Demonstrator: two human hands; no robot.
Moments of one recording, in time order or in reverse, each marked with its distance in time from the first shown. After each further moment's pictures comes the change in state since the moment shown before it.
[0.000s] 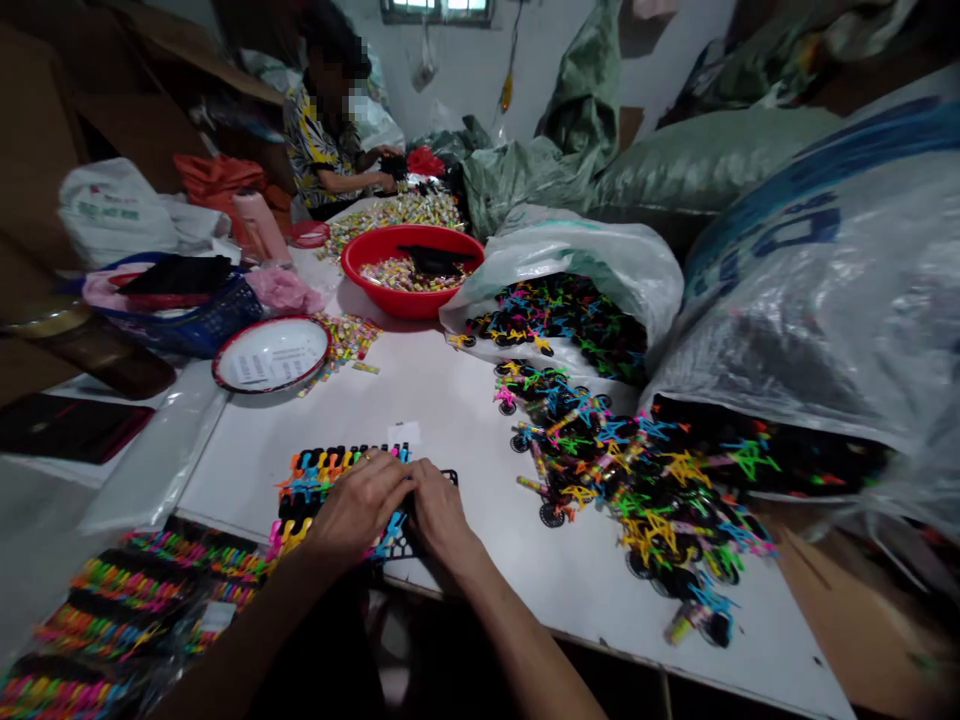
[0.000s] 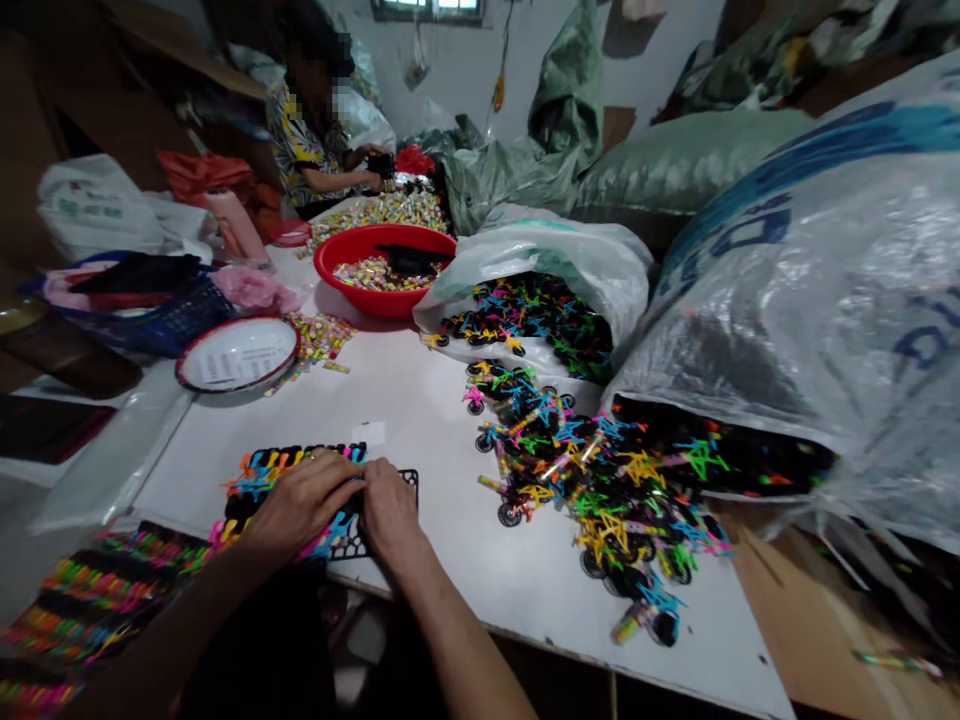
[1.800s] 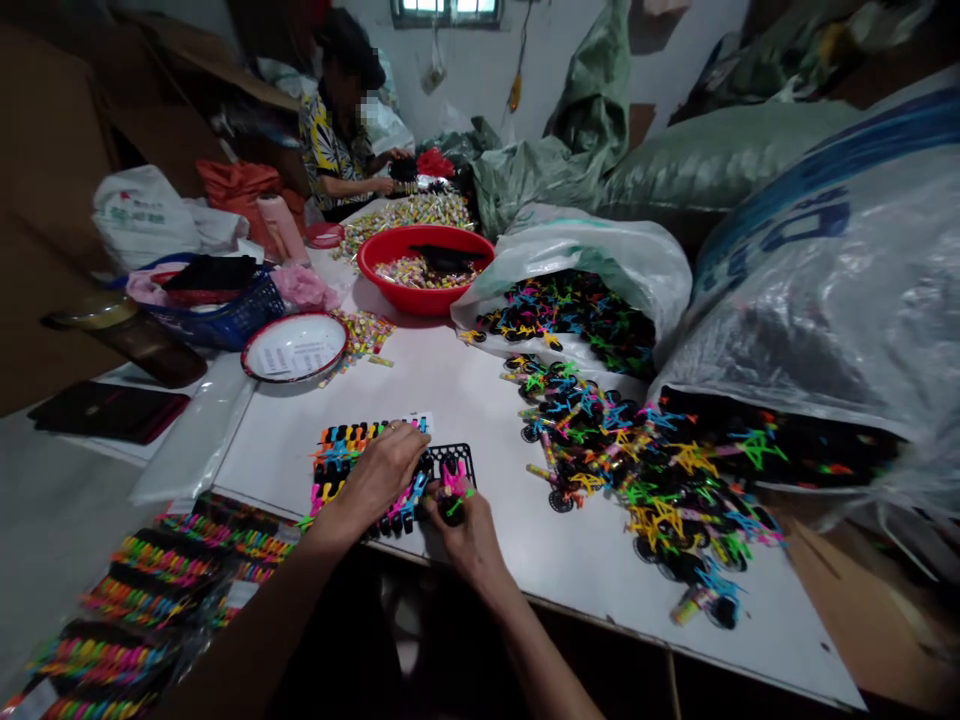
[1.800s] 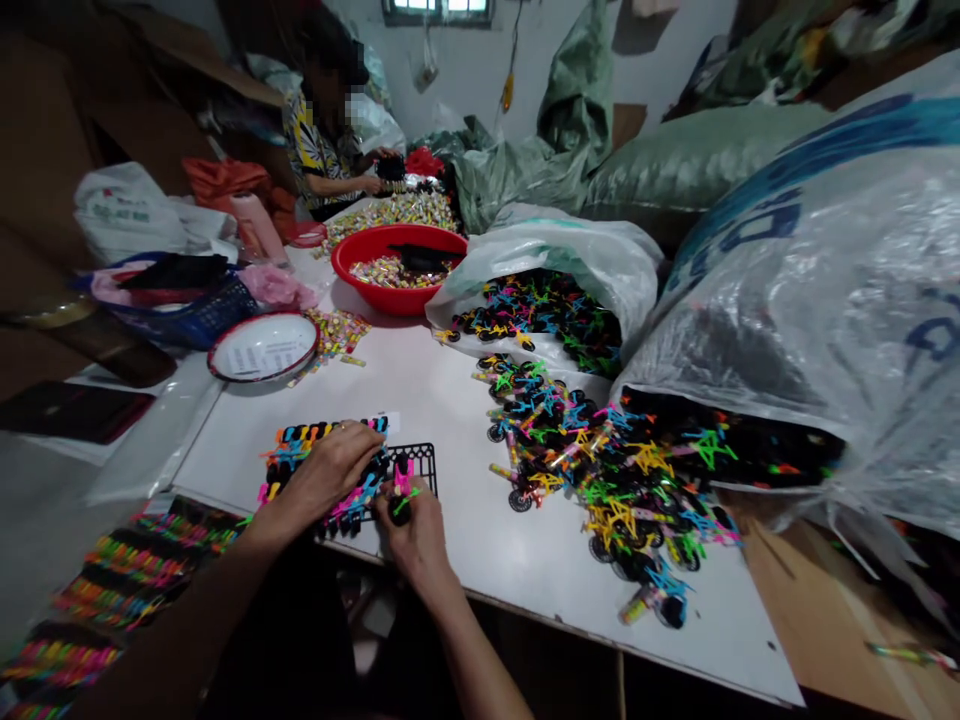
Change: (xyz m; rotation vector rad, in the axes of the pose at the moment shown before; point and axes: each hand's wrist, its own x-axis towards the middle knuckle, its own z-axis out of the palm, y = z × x) left_hand 0.016 -0.002 -0.008 0.094 -0.032 -0.008; right_hand -0.043 -0.001 0.004 0.597 0.267 0.180
